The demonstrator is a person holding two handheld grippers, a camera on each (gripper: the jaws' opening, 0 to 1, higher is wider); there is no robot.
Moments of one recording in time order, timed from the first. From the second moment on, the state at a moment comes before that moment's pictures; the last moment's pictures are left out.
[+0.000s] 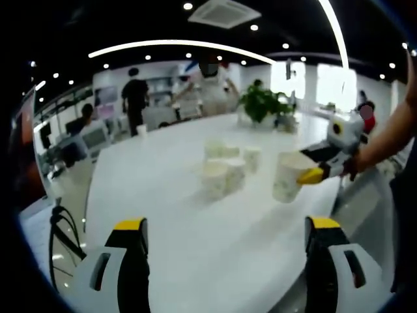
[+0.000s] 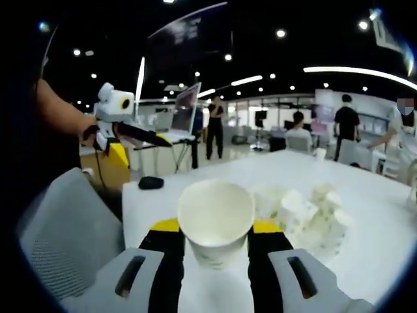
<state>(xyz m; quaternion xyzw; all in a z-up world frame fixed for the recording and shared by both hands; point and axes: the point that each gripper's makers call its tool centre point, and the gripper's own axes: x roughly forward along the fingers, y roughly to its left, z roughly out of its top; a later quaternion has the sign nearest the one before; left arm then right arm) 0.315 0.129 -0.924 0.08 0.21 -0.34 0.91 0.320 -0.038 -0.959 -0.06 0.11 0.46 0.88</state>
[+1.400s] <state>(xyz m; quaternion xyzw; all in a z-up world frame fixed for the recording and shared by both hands) 0.347 0.125 -0.924 0.08 0.22 -0.35 0.91 0.333 -0.038 -1.024 -0.09 0.20 0.50 0.84</state>
